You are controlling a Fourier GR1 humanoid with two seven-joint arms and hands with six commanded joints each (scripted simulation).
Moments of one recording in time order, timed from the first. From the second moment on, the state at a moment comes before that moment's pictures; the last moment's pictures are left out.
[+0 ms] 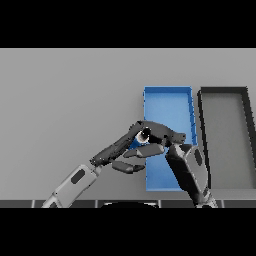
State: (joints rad) left arm -0.28 0.23 -0.66 -1.58 -0.01 -0.18 0.07; right arm -0.52 -0.08 0.24 -1.88 -0.71 0.52 0.55
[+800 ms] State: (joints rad) left arm -0.26 0.27 -0.64 -1.61 0.02 -0.20 0.07; right arm -0.92 -0.39 -0.09 -1.43 -0.76 0.22 0.50
